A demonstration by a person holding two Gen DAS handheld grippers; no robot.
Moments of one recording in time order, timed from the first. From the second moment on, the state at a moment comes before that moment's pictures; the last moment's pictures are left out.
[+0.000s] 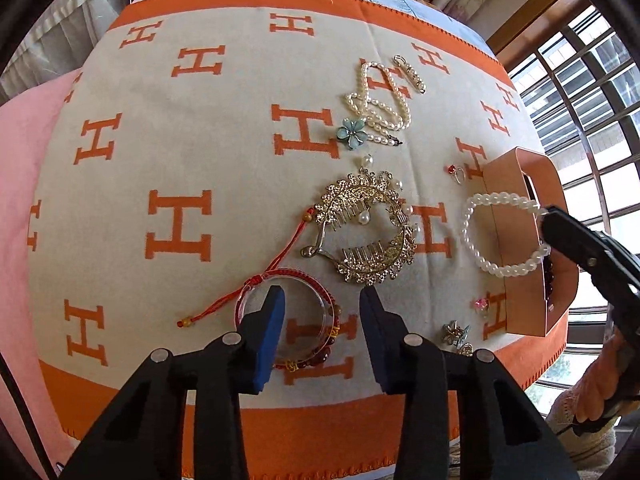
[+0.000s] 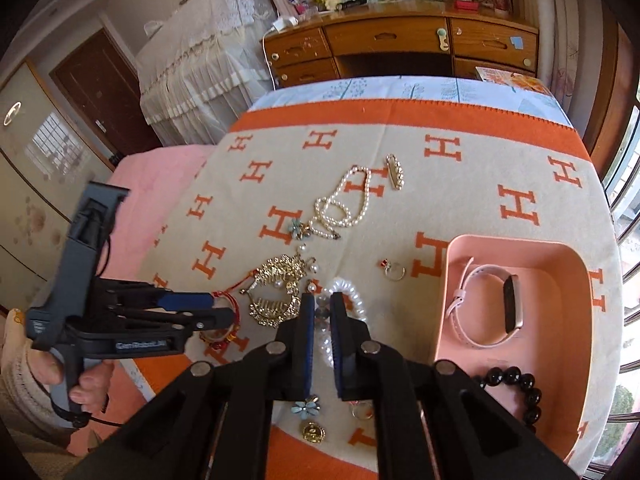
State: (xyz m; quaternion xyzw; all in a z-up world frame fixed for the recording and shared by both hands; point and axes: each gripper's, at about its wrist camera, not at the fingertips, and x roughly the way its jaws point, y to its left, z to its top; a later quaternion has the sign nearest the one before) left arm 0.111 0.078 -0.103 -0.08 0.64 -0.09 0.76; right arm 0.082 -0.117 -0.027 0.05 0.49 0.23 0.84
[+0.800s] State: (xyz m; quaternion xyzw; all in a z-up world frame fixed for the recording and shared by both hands) left arm 0.103 0.043 -0.114 -0.03 0.64 -0.05 0.77; right arm 0.062 -0.226 0.006 0.14 0.39 0.16 0.90
